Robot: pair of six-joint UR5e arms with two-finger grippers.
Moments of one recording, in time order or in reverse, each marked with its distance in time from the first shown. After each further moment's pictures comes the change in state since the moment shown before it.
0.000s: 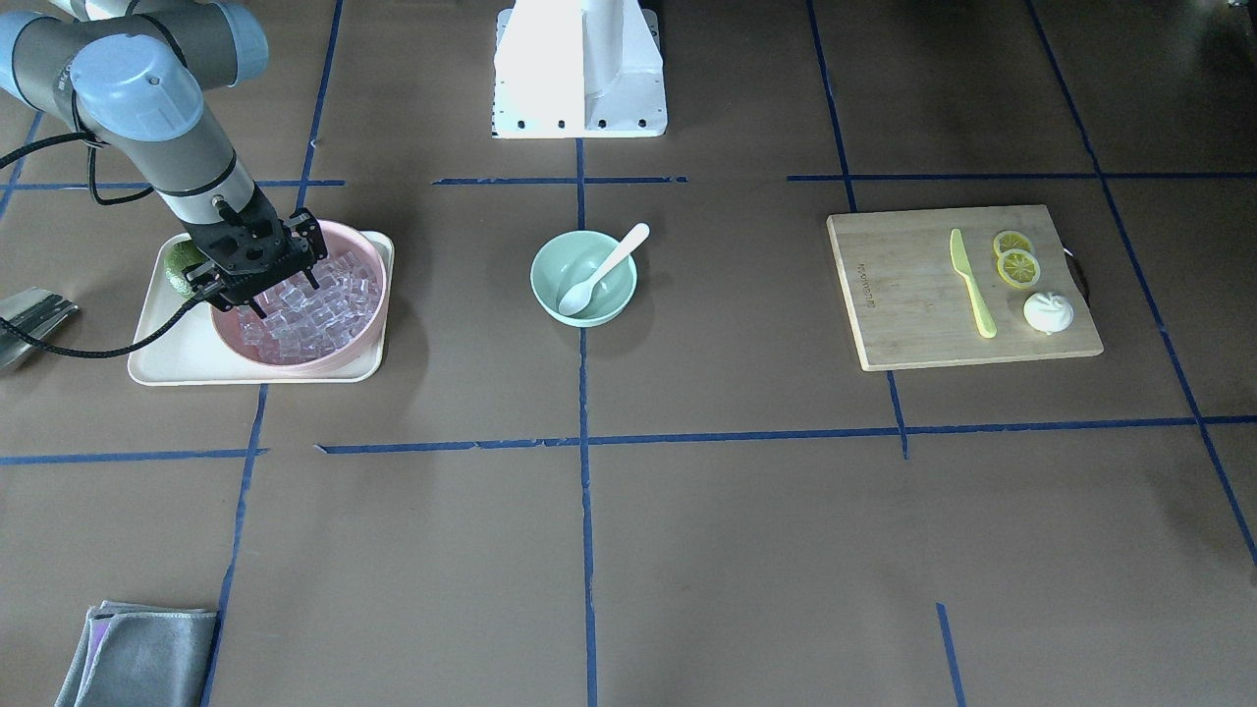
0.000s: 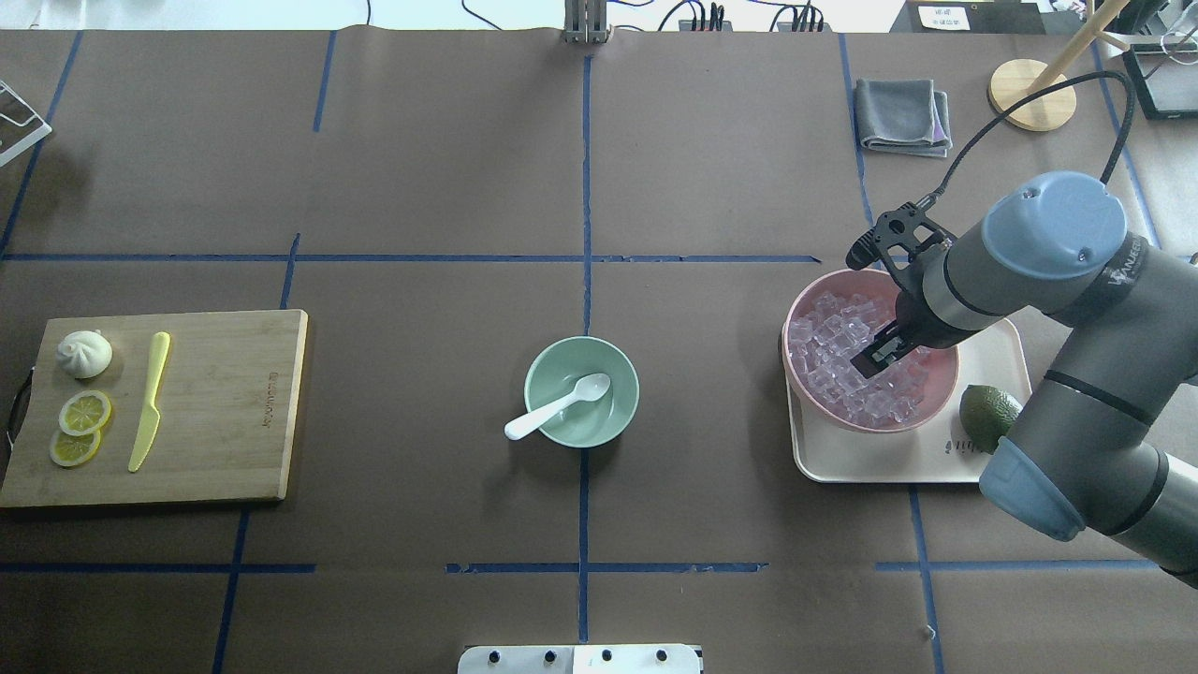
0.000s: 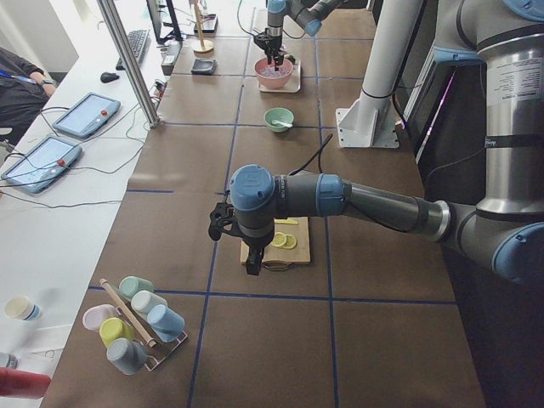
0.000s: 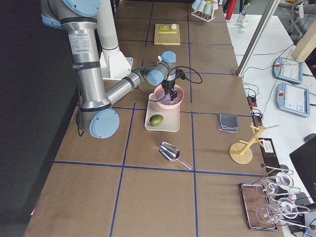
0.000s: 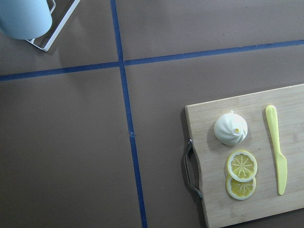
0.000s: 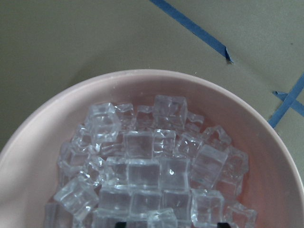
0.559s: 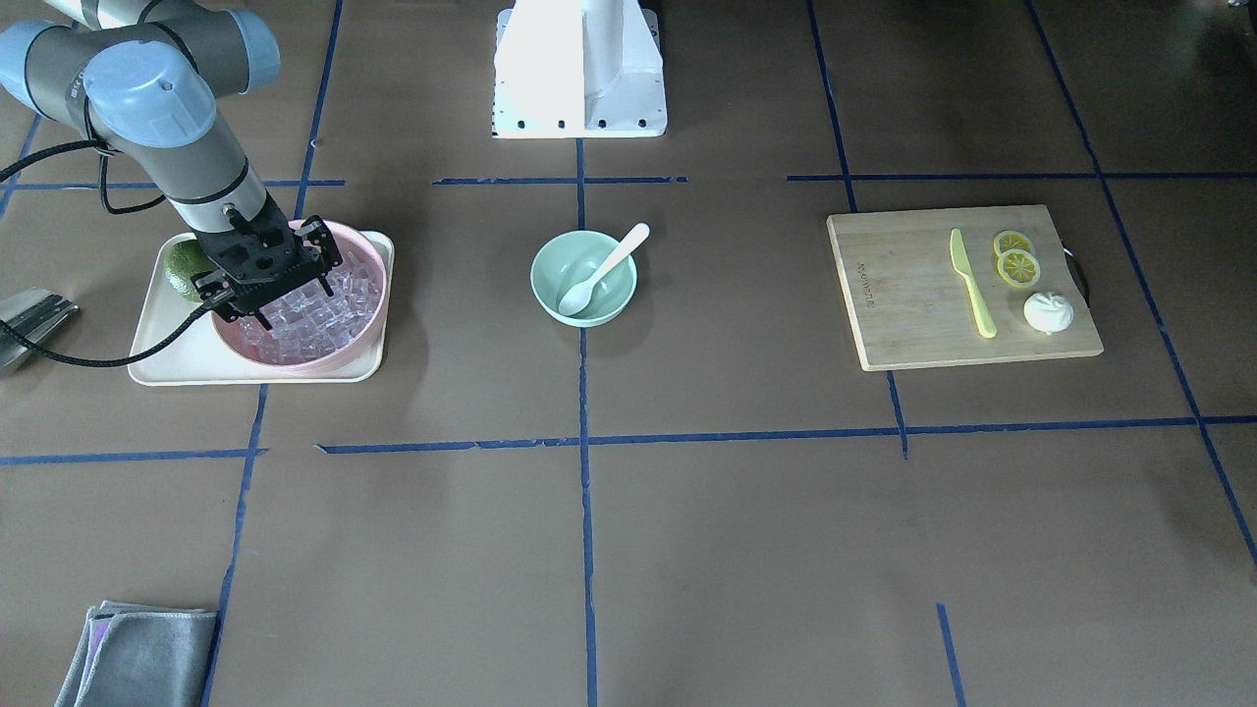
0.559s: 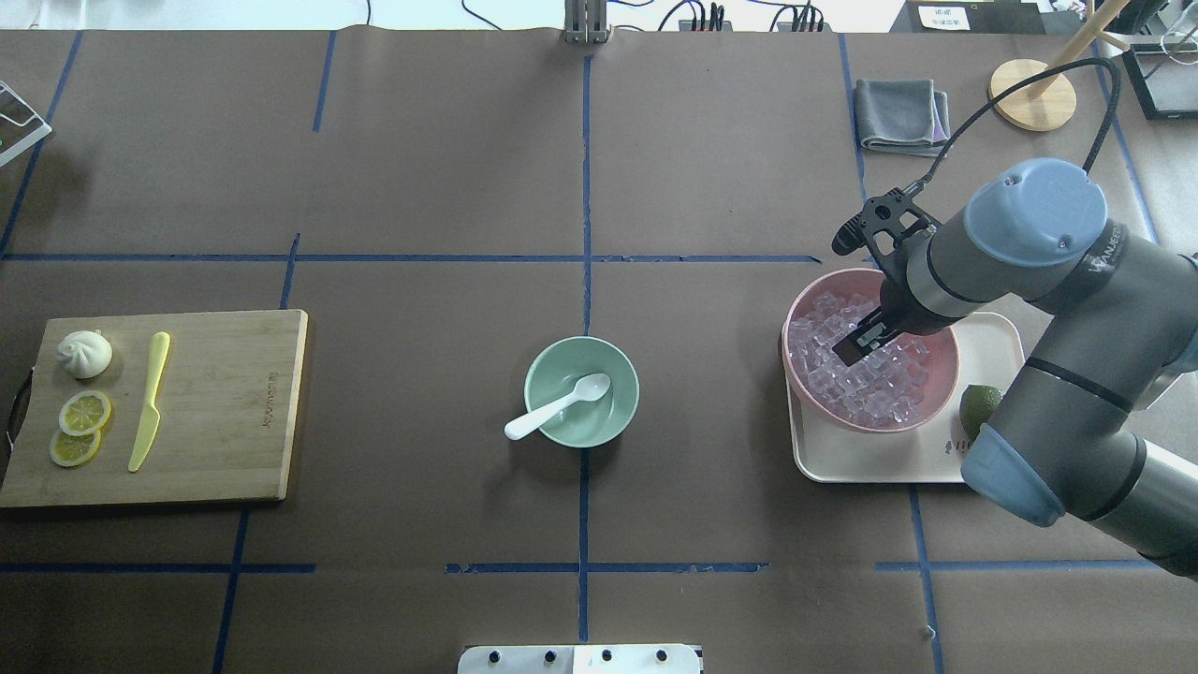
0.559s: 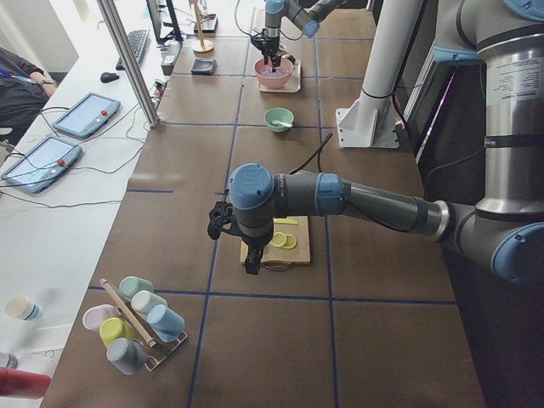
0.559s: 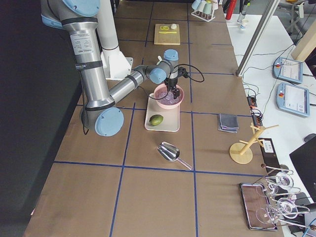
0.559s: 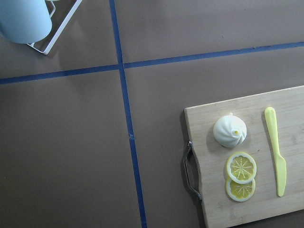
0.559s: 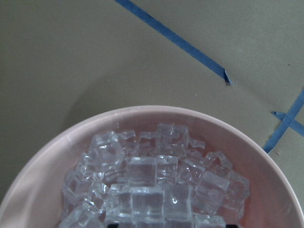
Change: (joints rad) left arm 0.000 -0.004 0.000 0.000 0.000 0.000; right arm 0.007 0.031 -0.019 0.003 -0.011 0.008
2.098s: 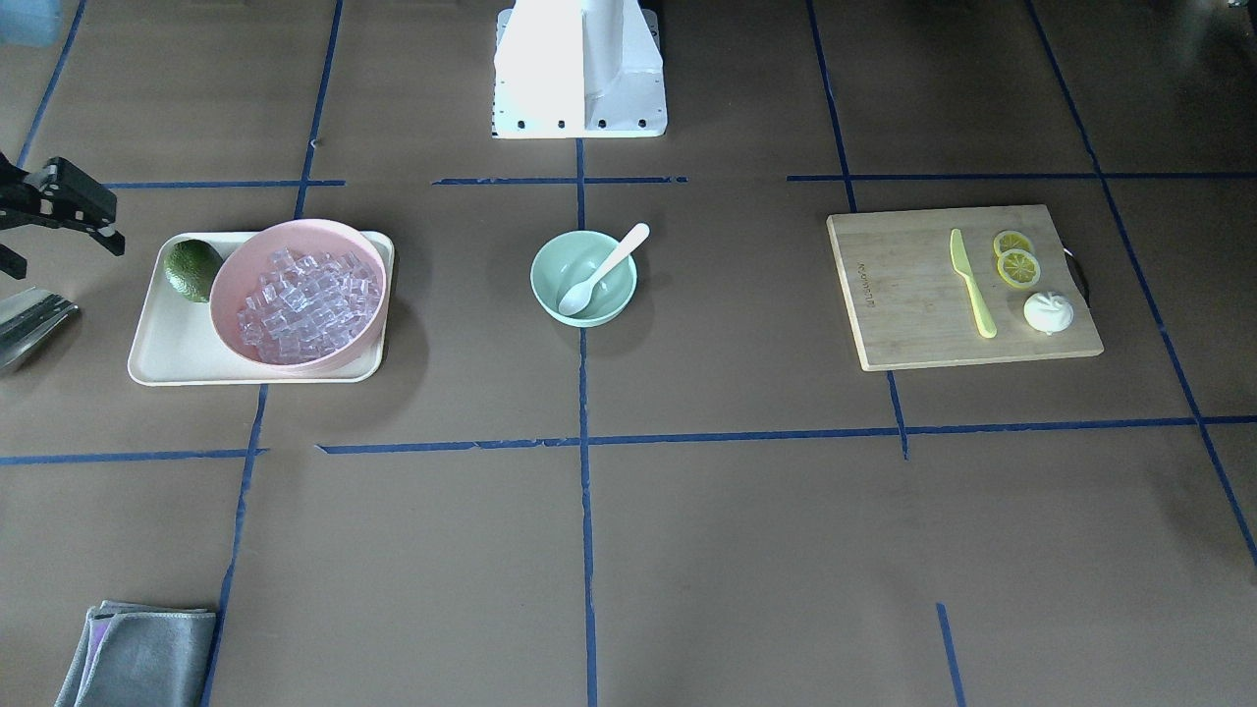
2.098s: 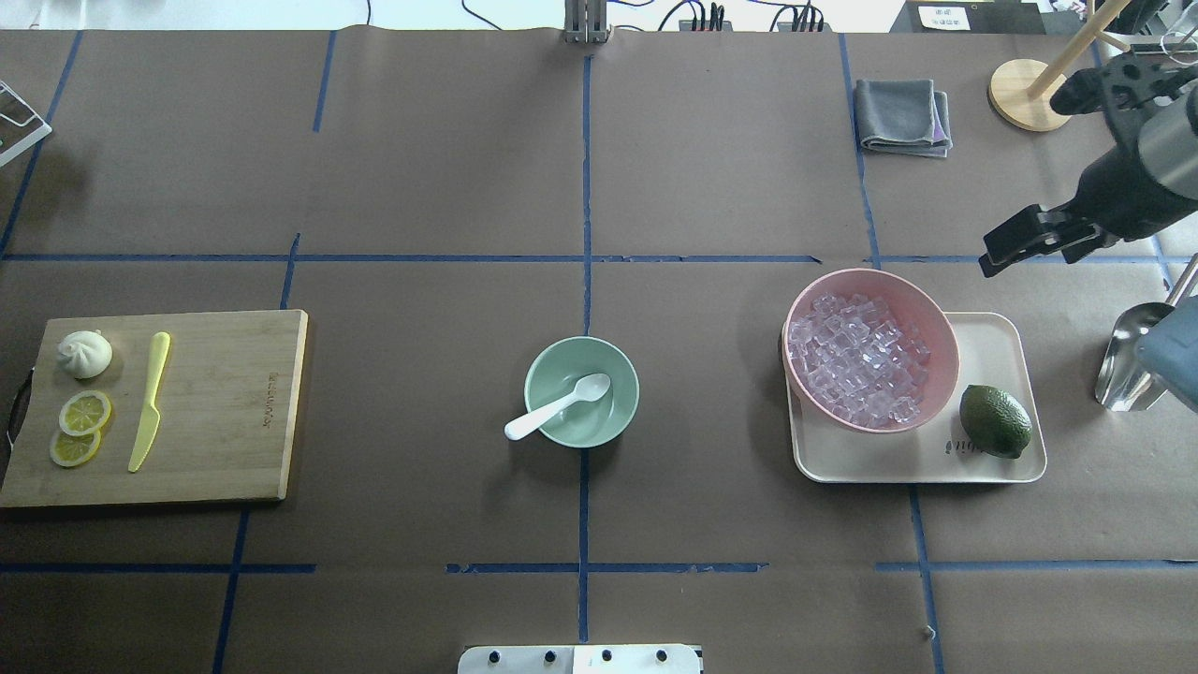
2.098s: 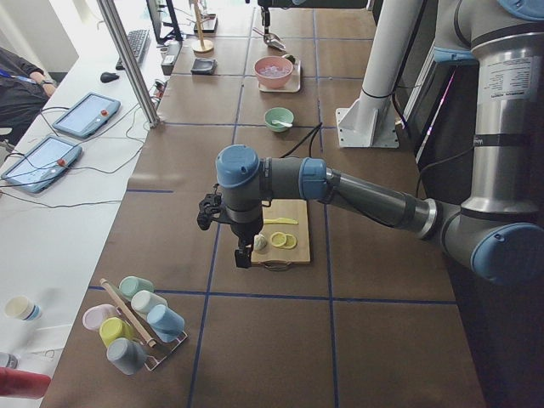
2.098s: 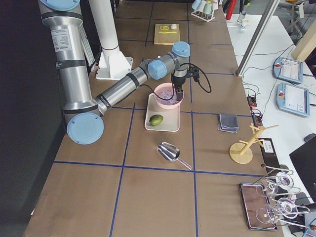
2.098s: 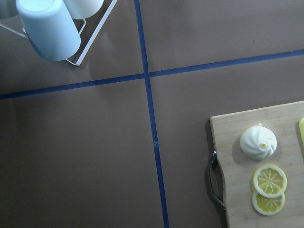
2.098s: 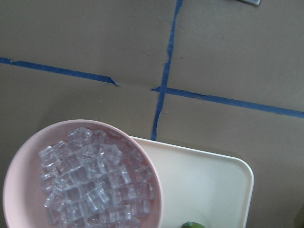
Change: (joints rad) left arm 0.021 -0.052 0.005 0.042 0.062 -0.035; right arm 0.282 -0.038 0.144 -0.233 0.235 0.191
